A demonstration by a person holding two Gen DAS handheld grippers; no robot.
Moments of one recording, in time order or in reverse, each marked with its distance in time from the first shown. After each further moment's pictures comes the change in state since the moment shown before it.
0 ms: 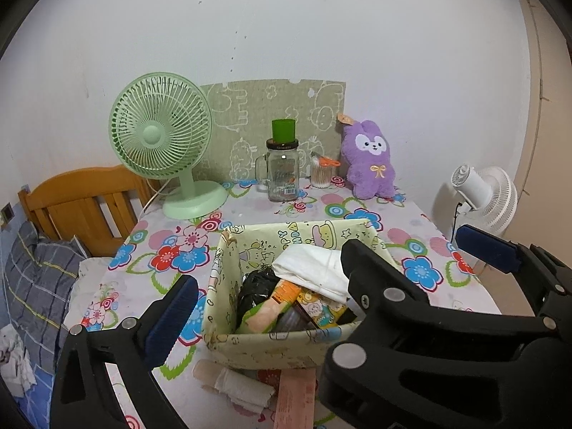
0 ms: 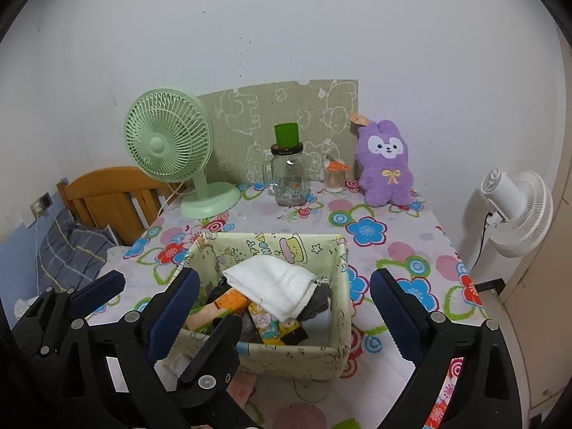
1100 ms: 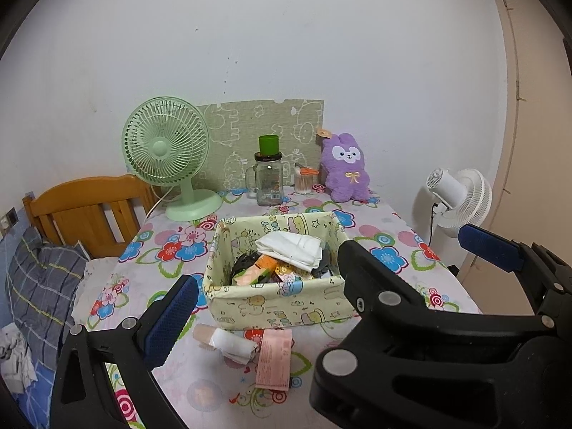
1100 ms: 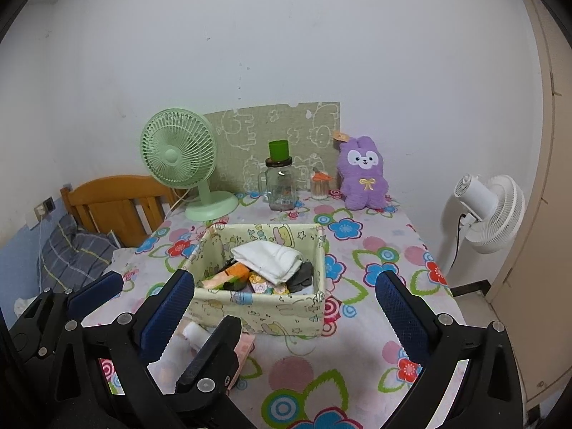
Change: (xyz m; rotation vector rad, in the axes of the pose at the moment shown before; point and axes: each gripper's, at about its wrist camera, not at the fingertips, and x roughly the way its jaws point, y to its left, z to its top) left arm -0.074 -0.019 -0.032 0.020 -0.060 -0.030; right arm -0.088 0.002 -0.031 -0.005 -0.063 -0.034
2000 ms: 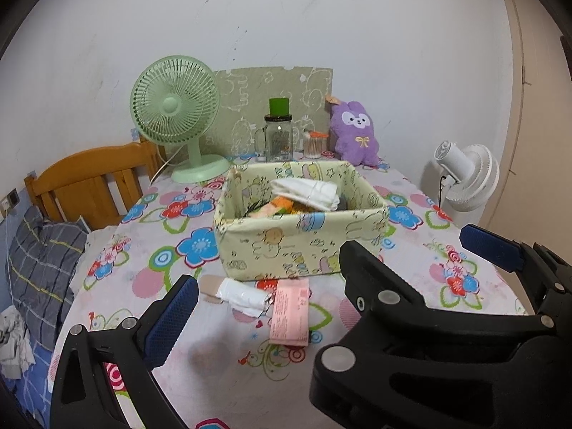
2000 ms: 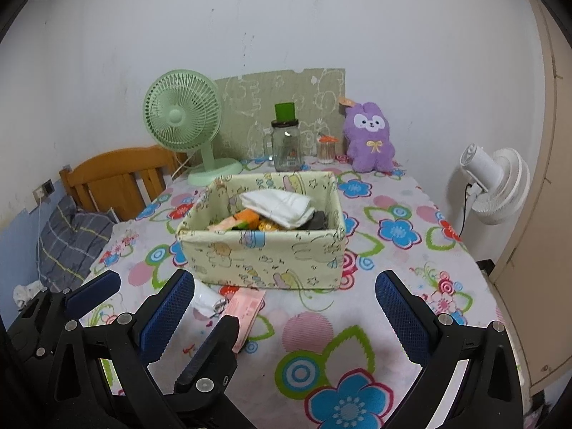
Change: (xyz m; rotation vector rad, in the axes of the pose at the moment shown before) left arm 0.015 0.019 -0.058 -0.009 0.073 0.015; right arm 0.019 0.018 -0.058 0.009 0.078 -0.001
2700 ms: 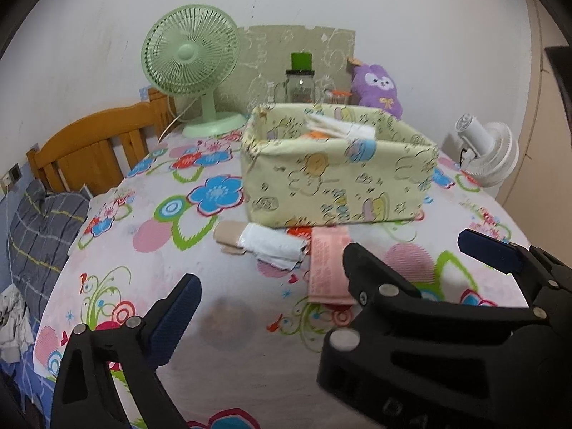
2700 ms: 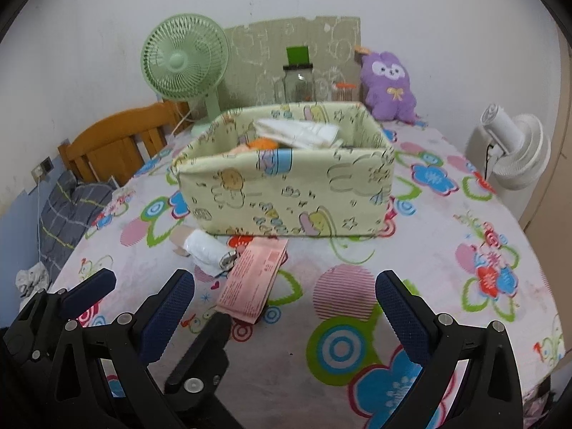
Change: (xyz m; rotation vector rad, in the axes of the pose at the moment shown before) left arm 0.039 0.034 -0.043 -0.025 0.113 0.034; right arm 0.061 0.019 -0.041 0.016 0.154 0.030
